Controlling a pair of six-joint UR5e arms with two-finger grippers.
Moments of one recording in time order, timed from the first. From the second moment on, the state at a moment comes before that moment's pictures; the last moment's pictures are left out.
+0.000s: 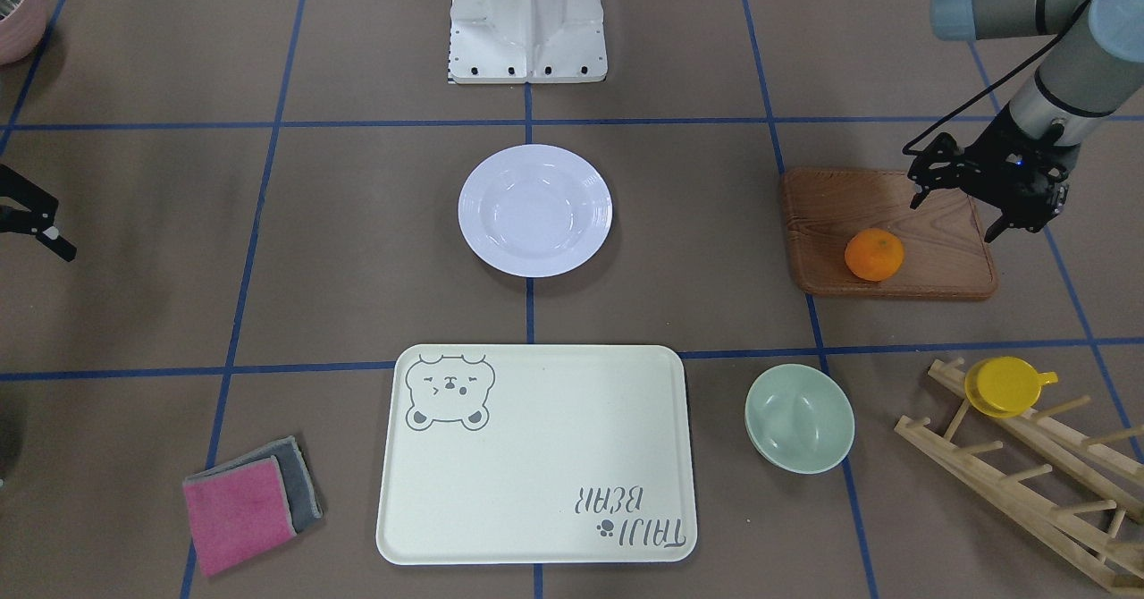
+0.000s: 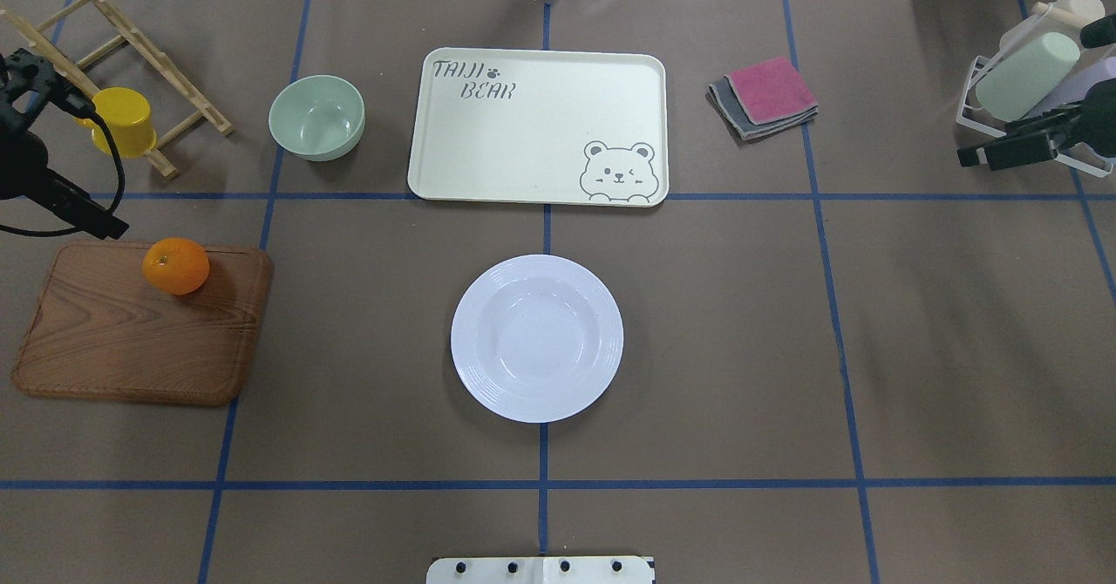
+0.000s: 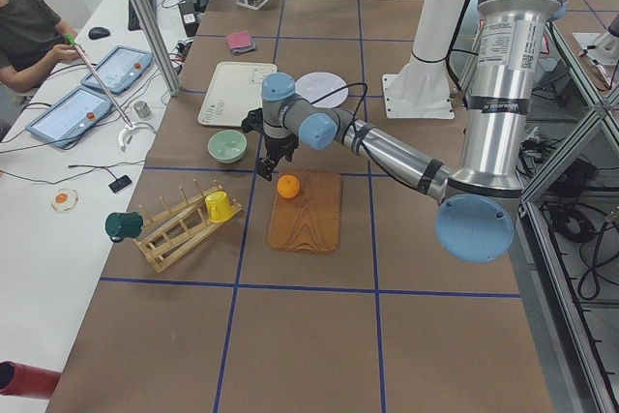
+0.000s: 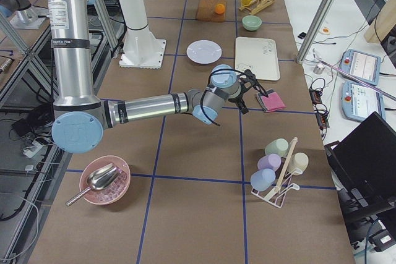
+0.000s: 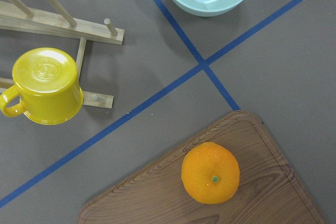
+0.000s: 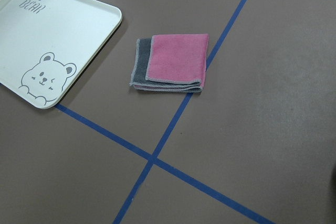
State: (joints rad) left arm -1.04 -1.67 -1.89 -1.70 -2.17 -0.14; right arm 1.19 -1.52 1.68 -0.70 2.32 0.49
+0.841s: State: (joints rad) left arm -0.95 -1.73 -1.75 -1.70 -2.21 -0.13; right arm 1.13 -1.51 1.67 -0.70 2.23 0.50
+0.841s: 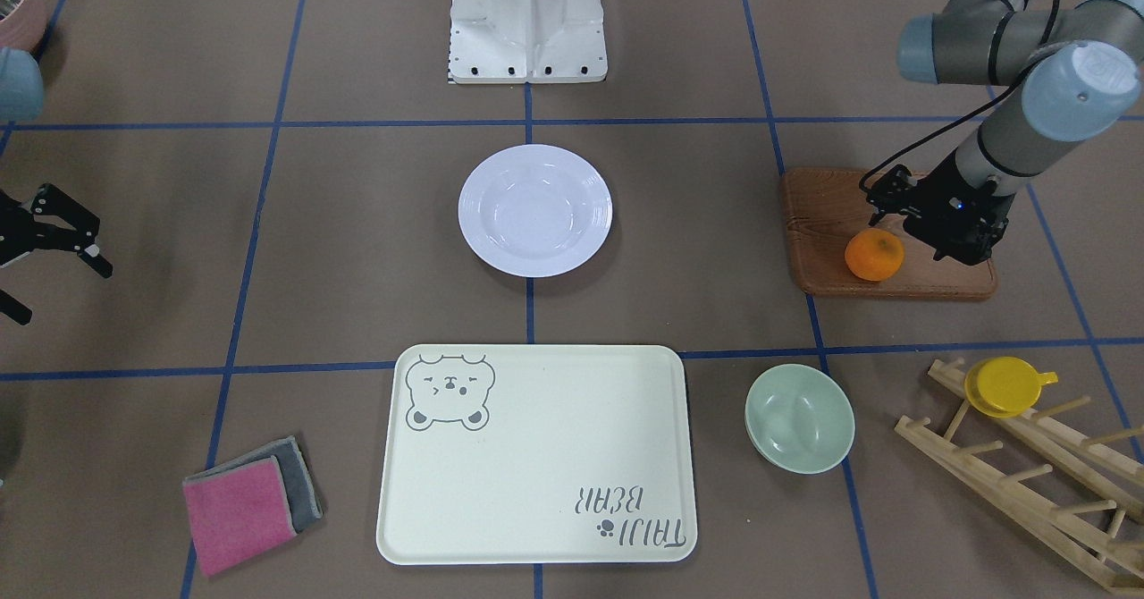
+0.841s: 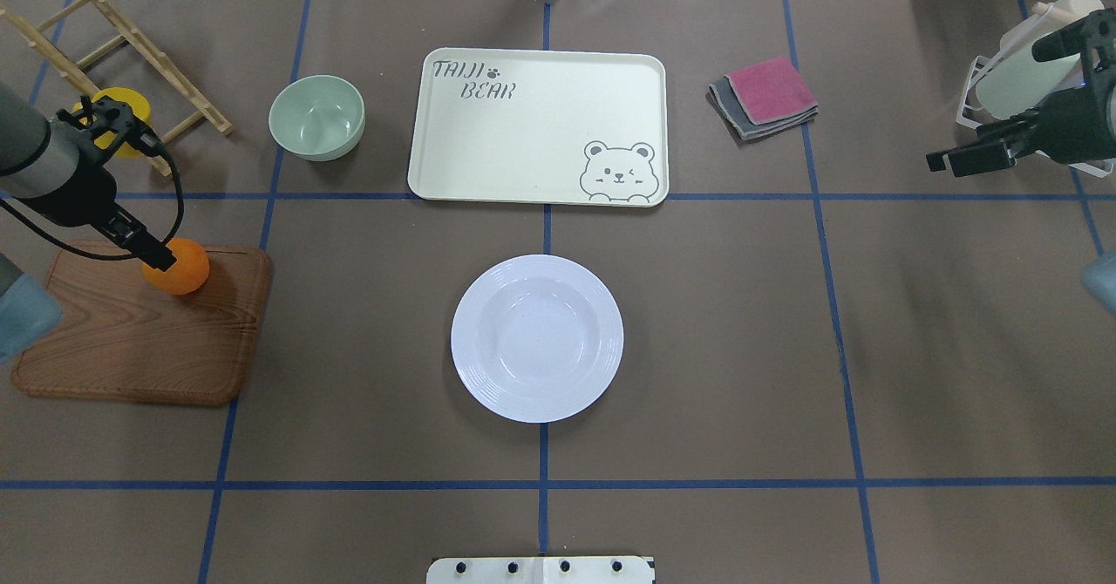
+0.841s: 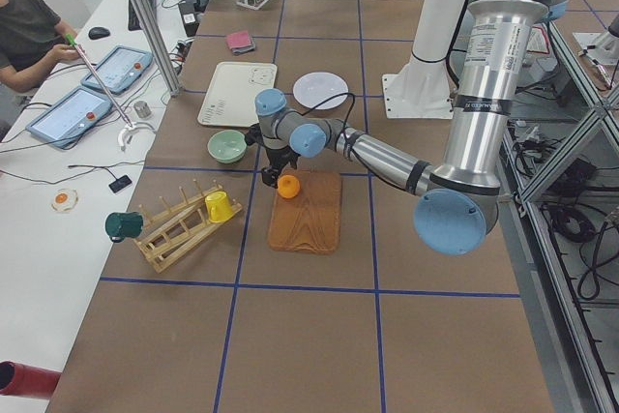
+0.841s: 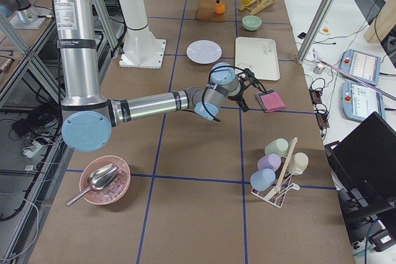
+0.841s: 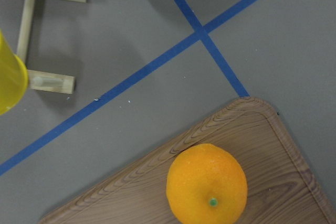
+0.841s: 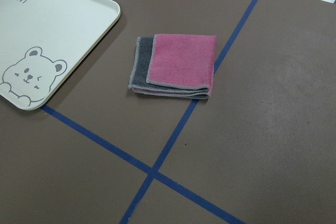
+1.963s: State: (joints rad) left arm -0.92 -1.77 -1.65 -1.81 -2.21 -0.17; right arm 1.11 -1.51 1.67 -0.70 2.20 0.50
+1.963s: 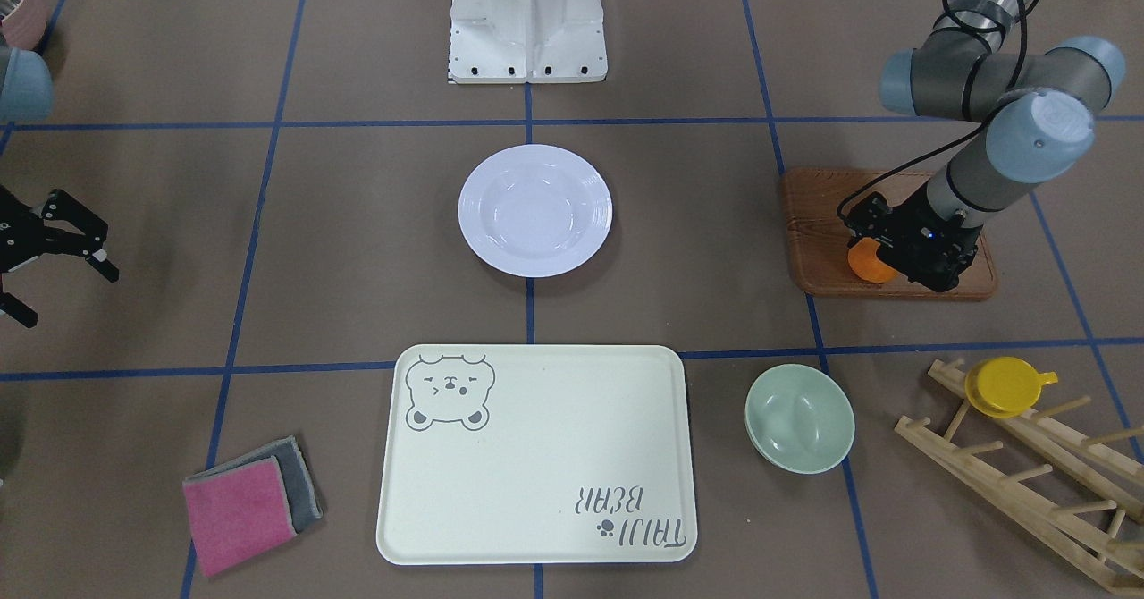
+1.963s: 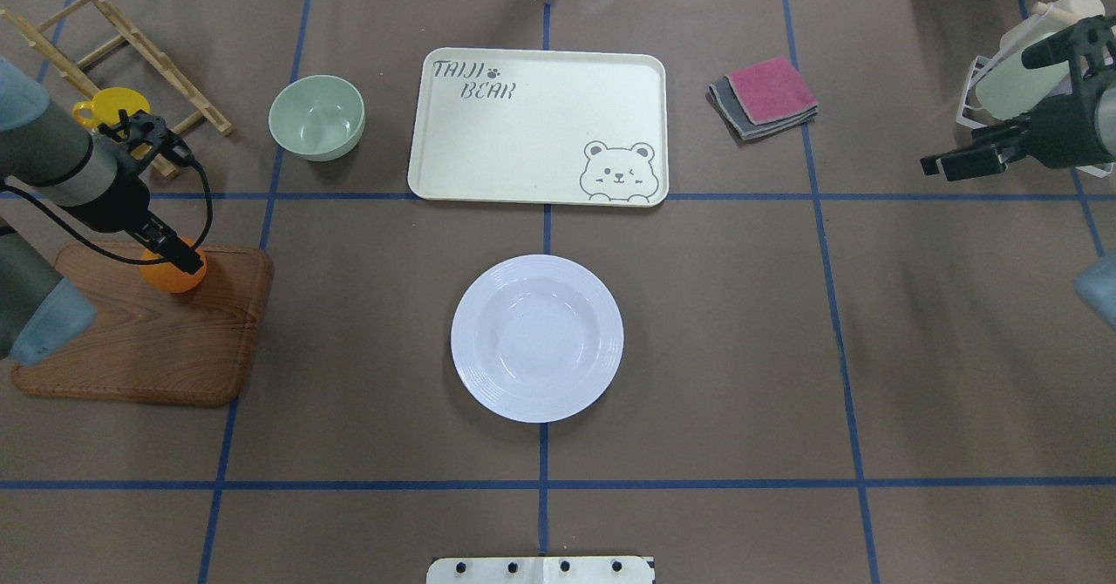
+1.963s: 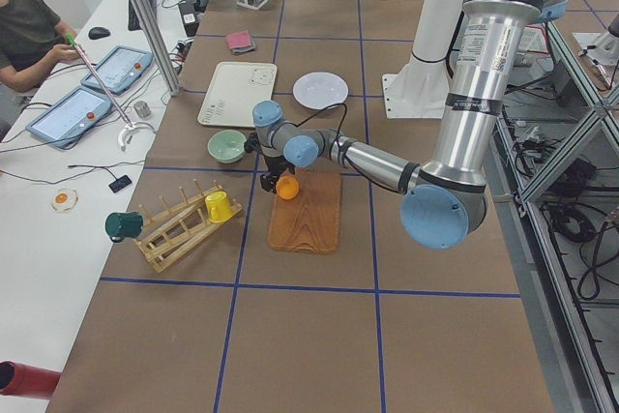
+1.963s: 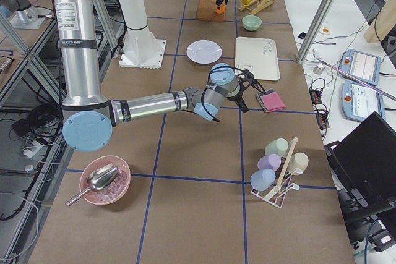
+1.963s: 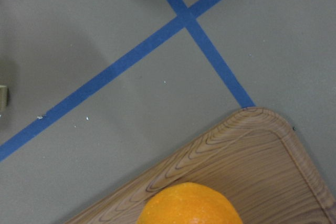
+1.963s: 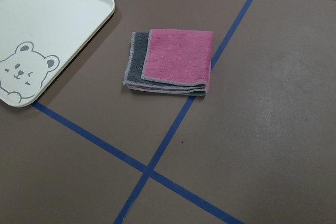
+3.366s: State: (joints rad) left arm -0.83 -1.98 -1.73 -1.71 -2.27 -0.54; right arm 1.09 -1.51 1.65 -0.70 2.17 0.50
